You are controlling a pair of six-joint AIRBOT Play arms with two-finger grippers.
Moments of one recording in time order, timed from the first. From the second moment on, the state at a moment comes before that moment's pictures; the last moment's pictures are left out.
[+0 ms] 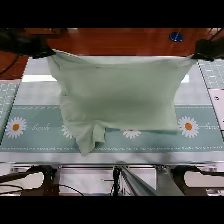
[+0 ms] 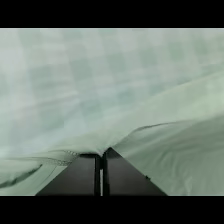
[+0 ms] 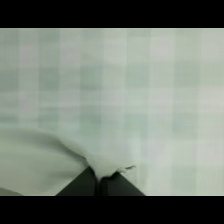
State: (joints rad) left arm 0.06 -1.47 1.63 0.97 -1.16 -1.28; right arm -0.16 -1.54 1.80 -1.34 1.29 1.50
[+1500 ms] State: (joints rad) left arm 0.07 -1.87 1.64 1.08 -1.24 -1.39; right arm -0.14 -1.91 1.79 -1.37 1.39 1.49
